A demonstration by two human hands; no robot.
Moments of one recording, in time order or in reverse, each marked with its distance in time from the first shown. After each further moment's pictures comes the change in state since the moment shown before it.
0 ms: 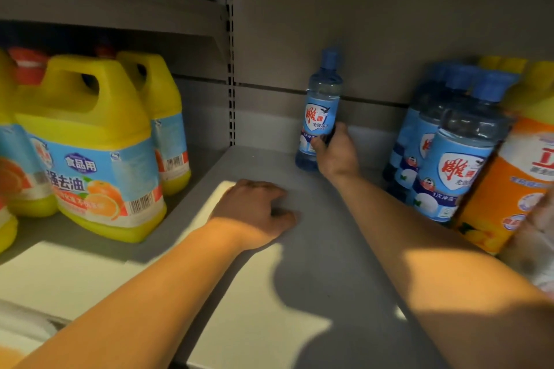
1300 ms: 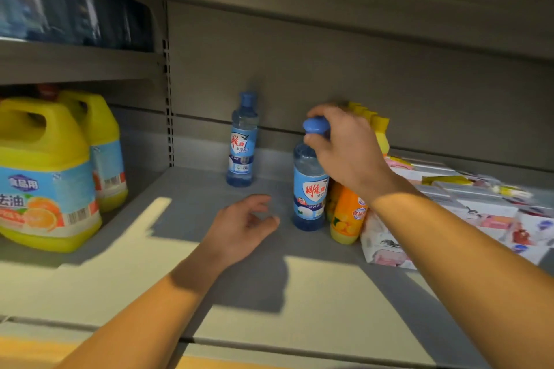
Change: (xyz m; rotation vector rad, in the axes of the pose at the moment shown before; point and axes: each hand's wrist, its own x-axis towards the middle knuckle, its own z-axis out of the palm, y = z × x) left_hand -0.025 0.109 0.012 -0.830 0.148 0.035; right_hand -0.087 -0.085 -0.221 -0.496 0.112 -0.533
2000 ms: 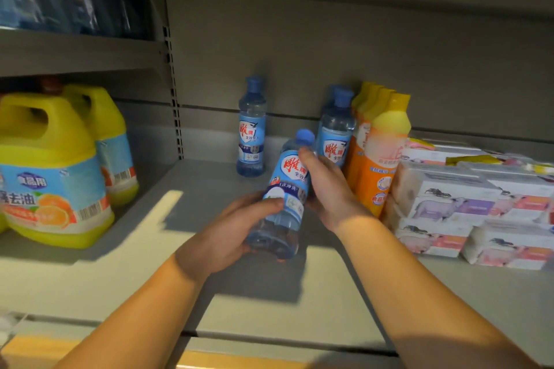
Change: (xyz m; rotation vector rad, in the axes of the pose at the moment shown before) left_hand -0.017 0.023 -0.023 -0.788 -0.310 -0.332; right_hand -0.048 0.000 0.099 1.266 -0.183 0.857
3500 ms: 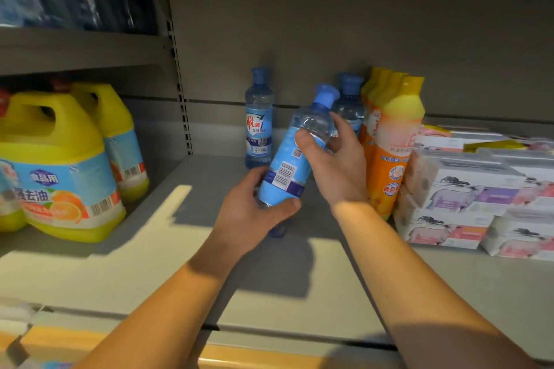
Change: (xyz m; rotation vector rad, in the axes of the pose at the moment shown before) left_hand 0.006 -0.010 0.000 0.622 0.350 0.440; right_hand -0.006 -0.006 0.007 -0.190 0.211 -0.534
